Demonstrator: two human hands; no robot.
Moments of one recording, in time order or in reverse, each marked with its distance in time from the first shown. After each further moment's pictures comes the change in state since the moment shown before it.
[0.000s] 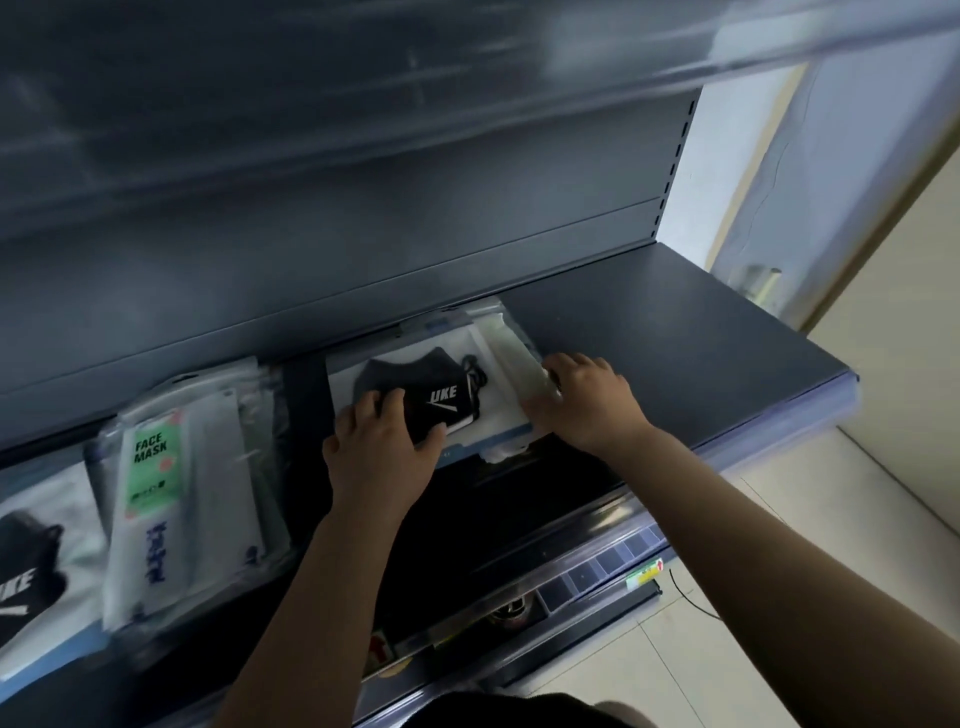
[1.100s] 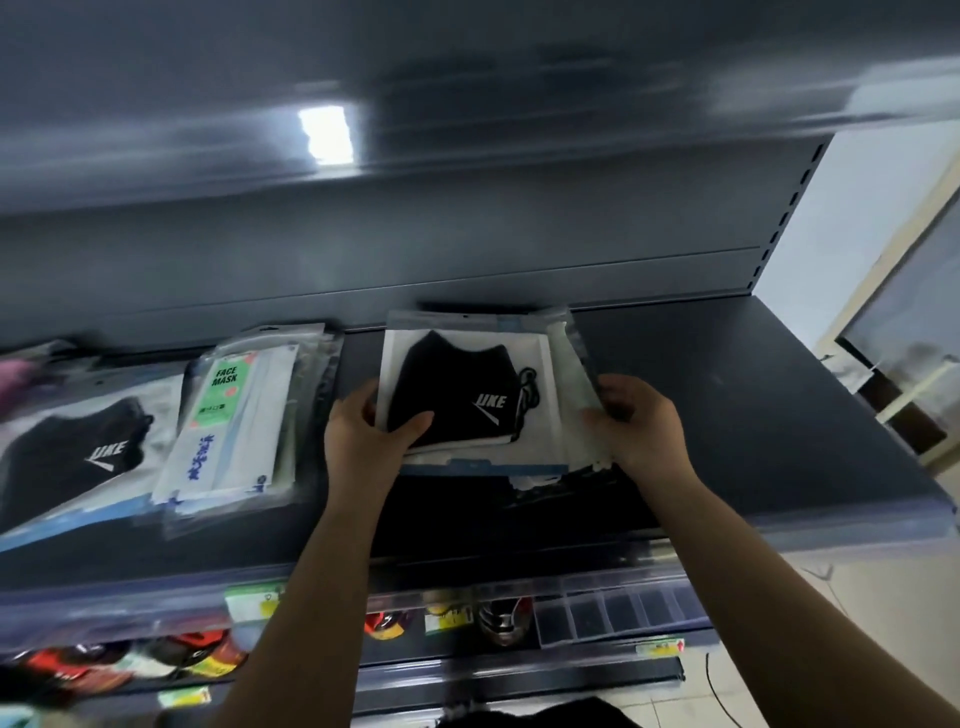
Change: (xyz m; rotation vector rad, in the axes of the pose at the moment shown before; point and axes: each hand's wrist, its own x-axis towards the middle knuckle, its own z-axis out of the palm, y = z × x) left_hand -0.024 0.011 0.001 -0.692 0.453 -0.346; right_hand 0.019 0.051 -0.007 0.791 0.039 -0.052
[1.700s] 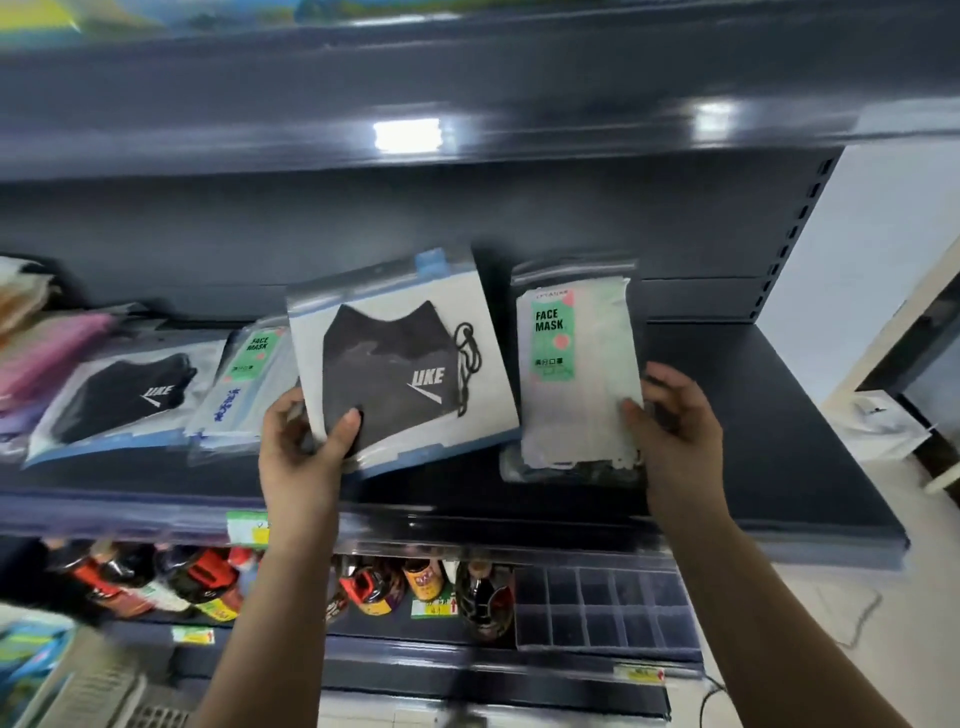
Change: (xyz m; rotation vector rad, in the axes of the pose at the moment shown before) left_hand -0.080 0.009 -0.023 -0.661 0.302 -0.003; right_hand -0.023 0.007 -0.057 0.595 0.006 -0.145
